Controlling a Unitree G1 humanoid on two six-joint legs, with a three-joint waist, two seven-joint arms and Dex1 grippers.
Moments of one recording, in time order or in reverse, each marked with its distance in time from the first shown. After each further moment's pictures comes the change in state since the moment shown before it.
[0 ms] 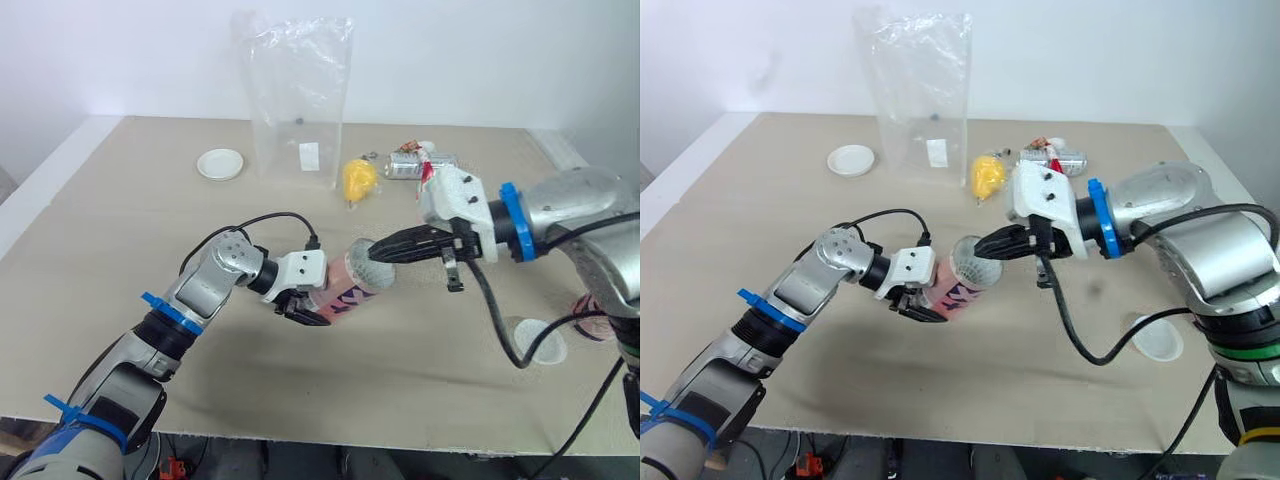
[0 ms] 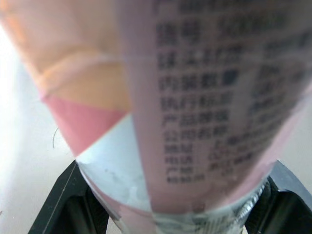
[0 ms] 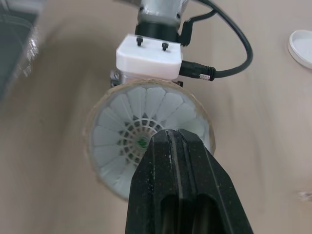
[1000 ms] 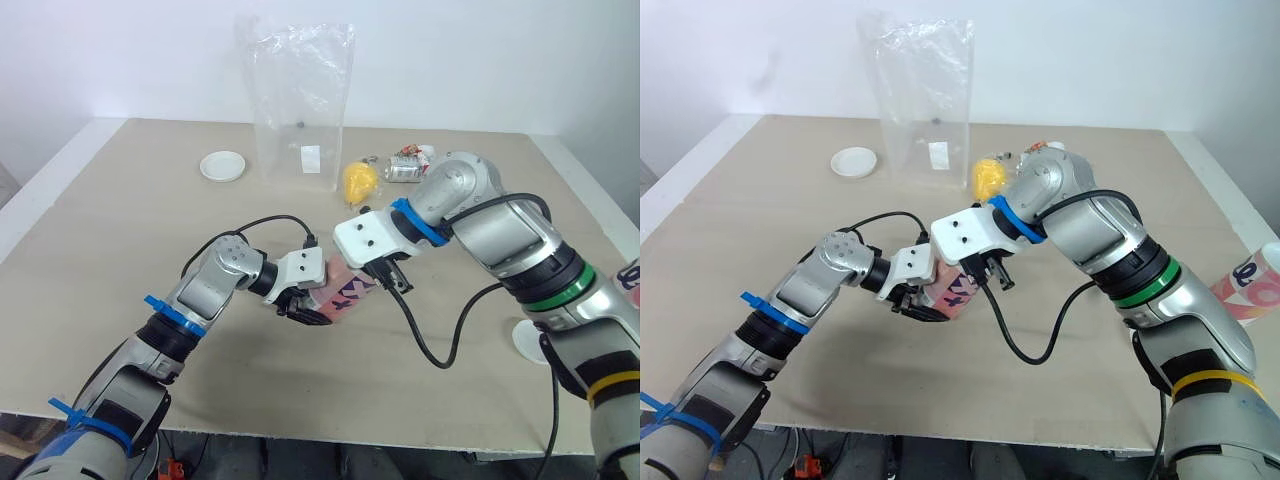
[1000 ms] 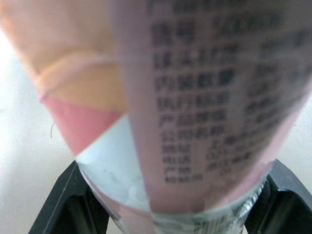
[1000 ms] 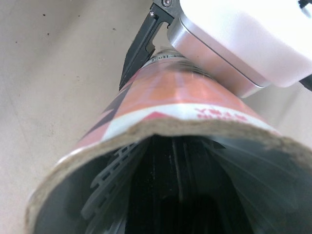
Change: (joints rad) left arm 0.022 -0.030 0.022 0.012 -0.004 0.066 0.025; right arm -0.256 0.274 0.363 0.325 -0.508 -0.313 0.338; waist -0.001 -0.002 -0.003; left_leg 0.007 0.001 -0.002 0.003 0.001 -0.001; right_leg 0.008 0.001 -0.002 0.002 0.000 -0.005
